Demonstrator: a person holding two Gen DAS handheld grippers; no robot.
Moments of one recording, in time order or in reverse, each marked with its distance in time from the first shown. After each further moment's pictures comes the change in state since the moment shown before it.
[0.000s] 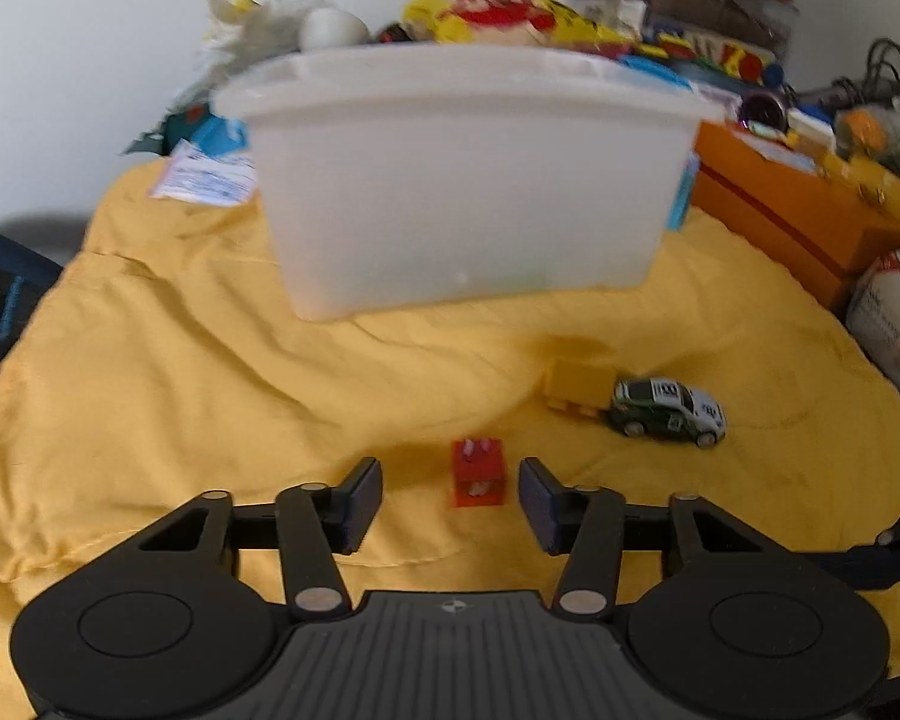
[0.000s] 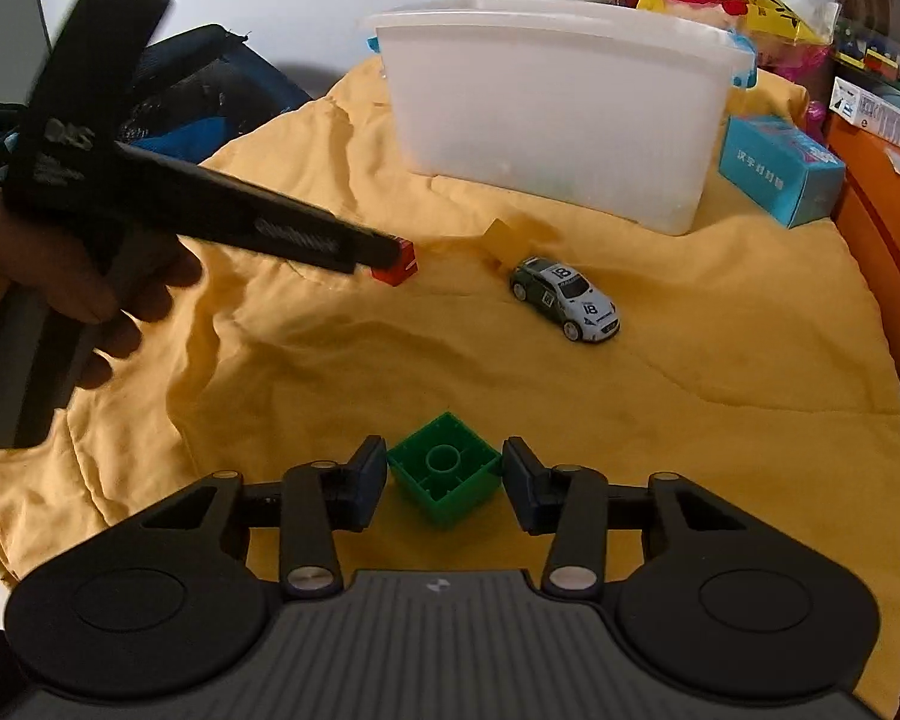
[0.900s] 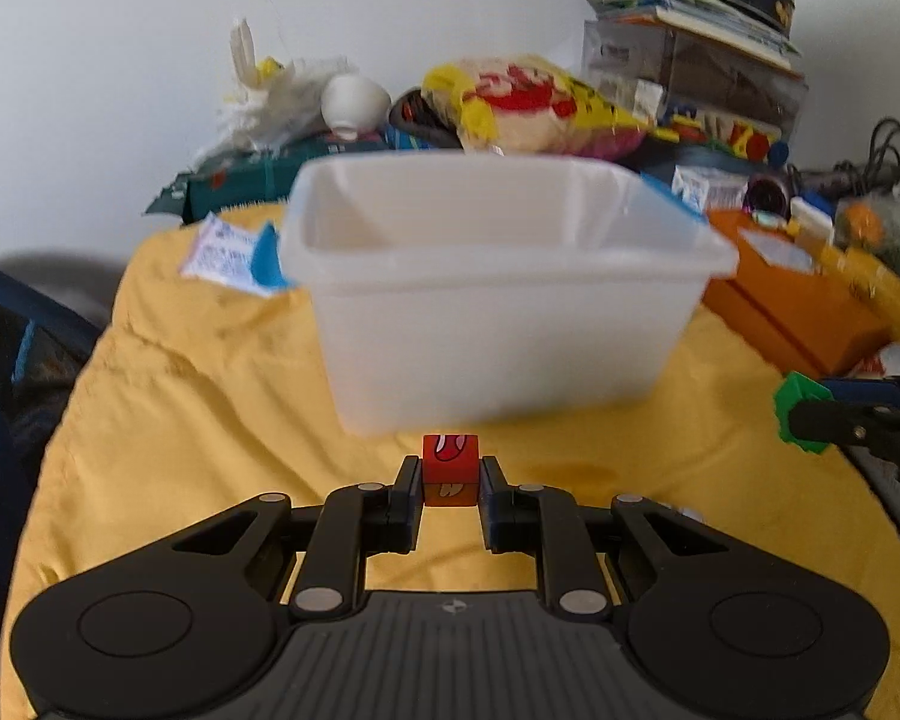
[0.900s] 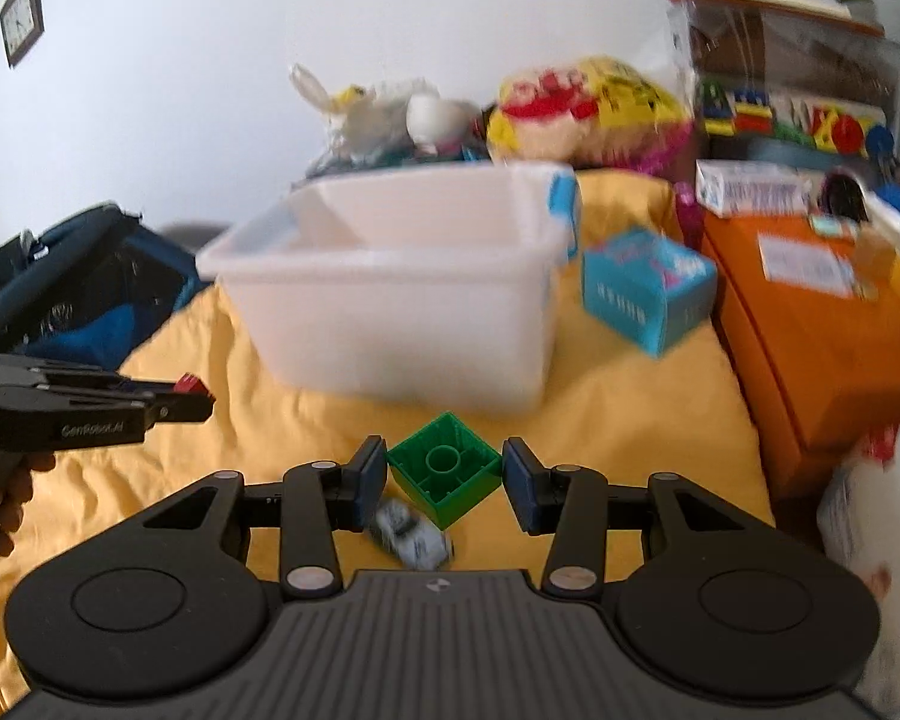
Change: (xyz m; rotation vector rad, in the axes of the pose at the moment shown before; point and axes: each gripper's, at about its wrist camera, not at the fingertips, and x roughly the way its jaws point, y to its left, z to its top) left arm -0.046 0.031 0.060 -0.036 -0.085 -0.013; right arm -0.035 -0.078 0.076 0.189 -0.226 -0.095
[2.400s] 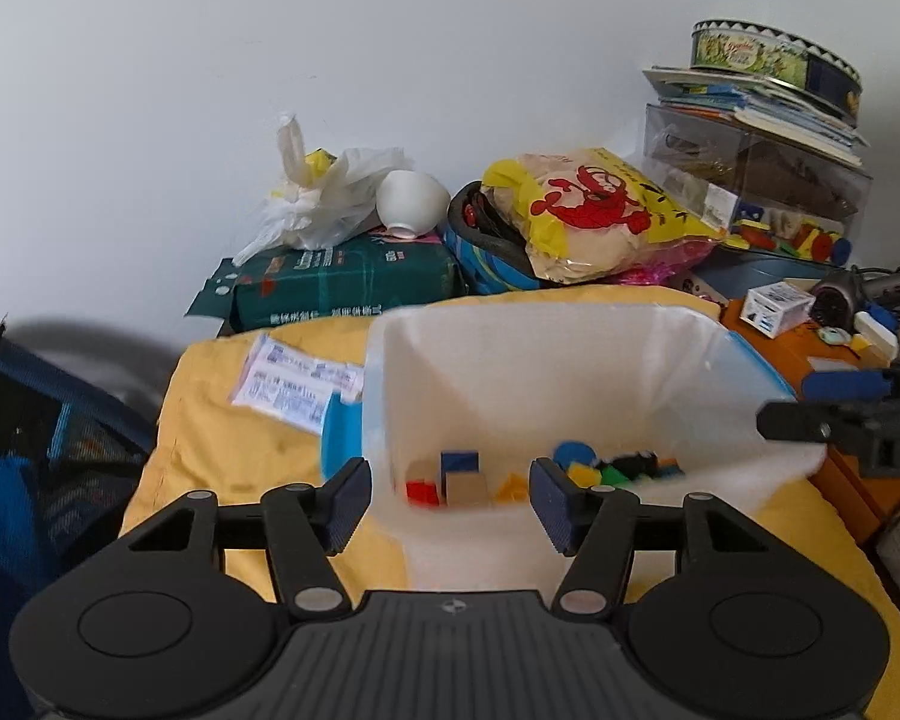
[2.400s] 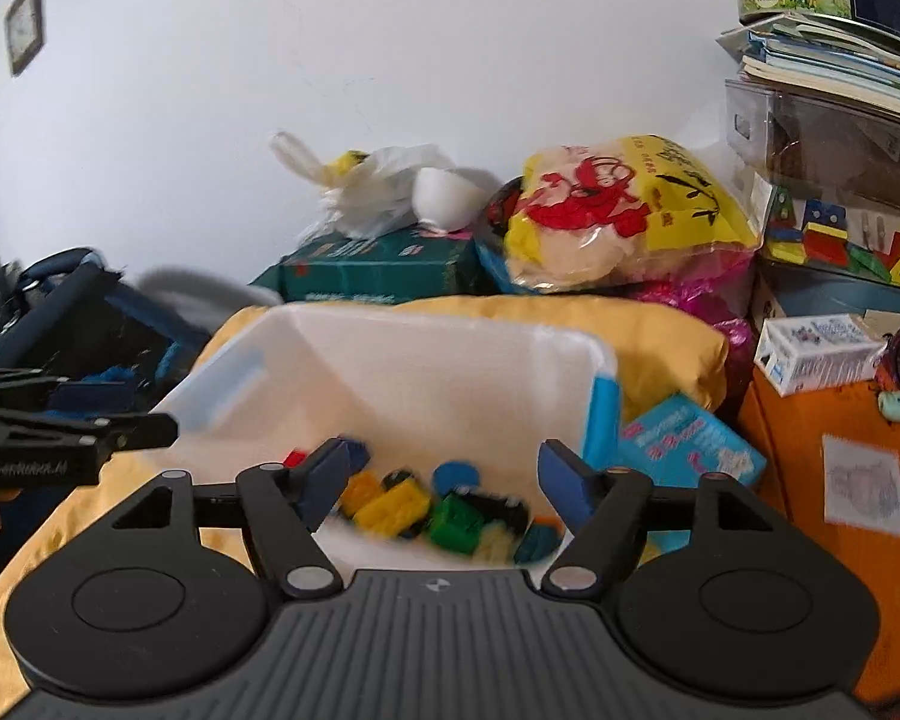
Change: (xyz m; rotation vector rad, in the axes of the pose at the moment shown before) left arm 0.007 0.026 0.070 -0.034 -0.112 0.075; right arm 0.057 -0.007 0.095 -0.071 -0.044 0.026
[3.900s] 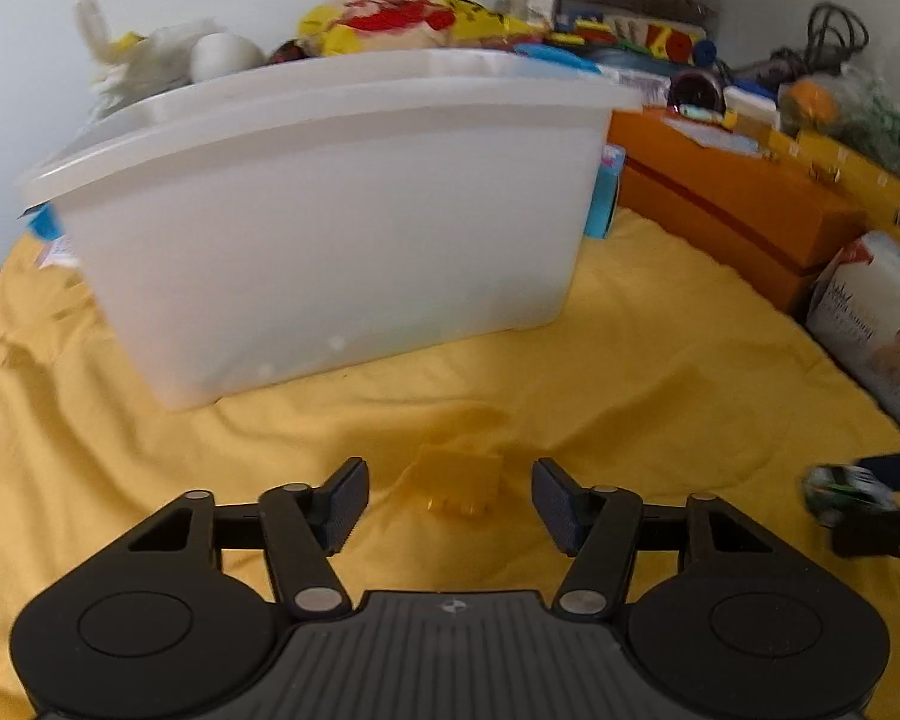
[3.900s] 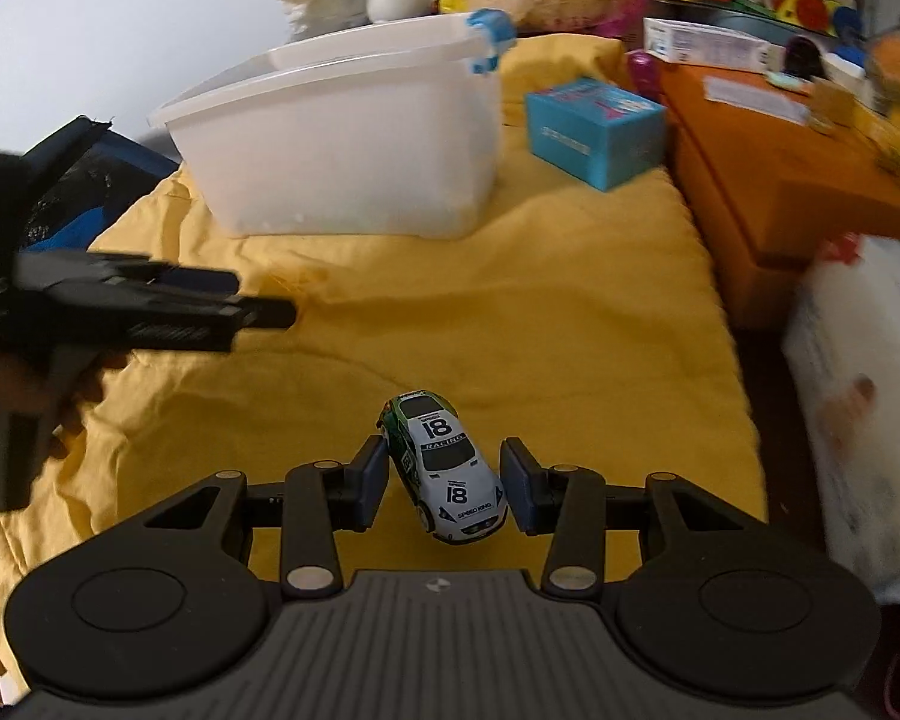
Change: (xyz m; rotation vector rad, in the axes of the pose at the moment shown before) left arm 0.052 -0.100 -0.117 0.173 0.169 -0.167; right arm -0.071 -0.017 -0.170 0.093 0.244 -0.052
